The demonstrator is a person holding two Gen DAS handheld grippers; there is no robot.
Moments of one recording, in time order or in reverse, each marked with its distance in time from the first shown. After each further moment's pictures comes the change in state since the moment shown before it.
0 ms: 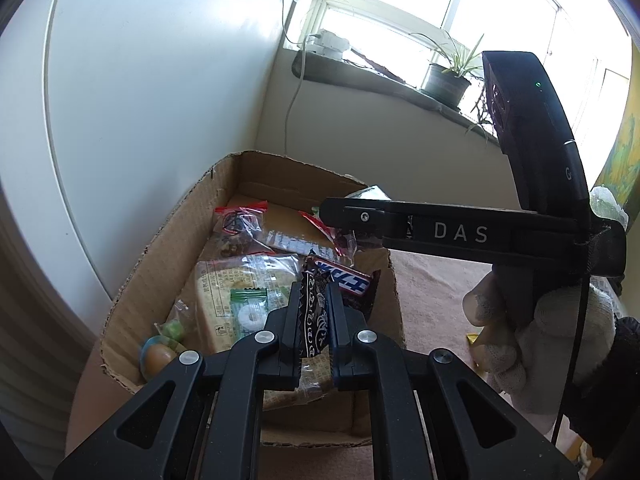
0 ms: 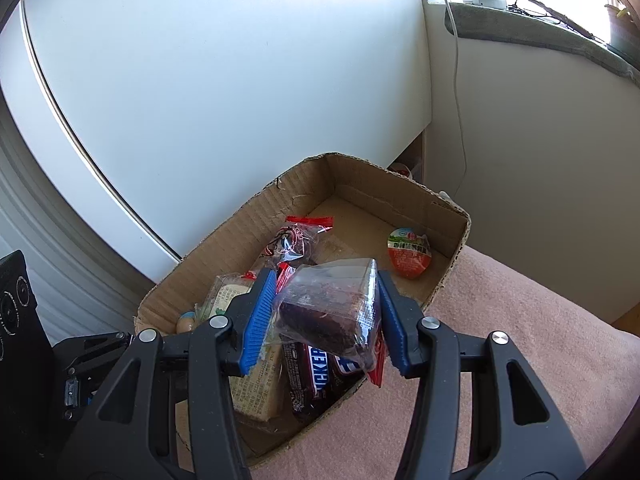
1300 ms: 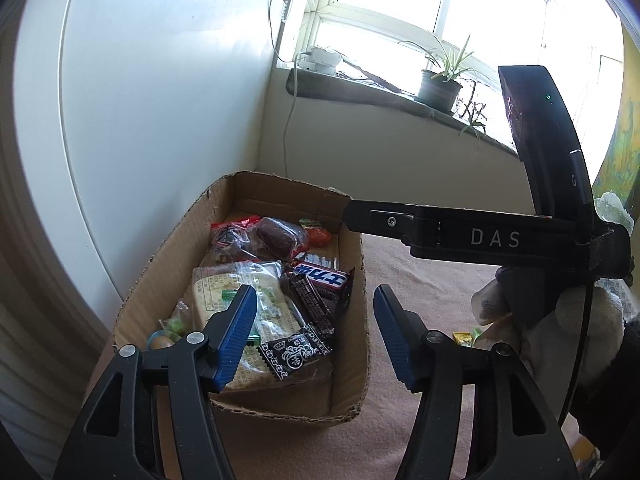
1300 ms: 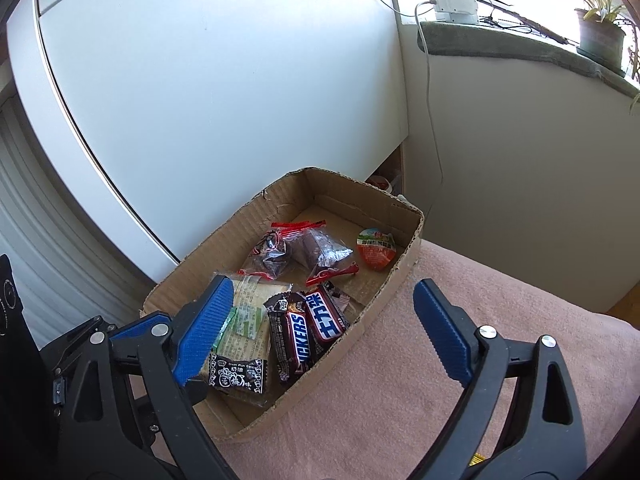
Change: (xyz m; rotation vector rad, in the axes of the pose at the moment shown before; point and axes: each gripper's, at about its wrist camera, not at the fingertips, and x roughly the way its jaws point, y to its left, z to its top) left arm -0.024 -0.036 -0.003 0.046 -0.049 0.055; right arm -0.051 -0.012 -0.016 0.030 -0.071 -0.057
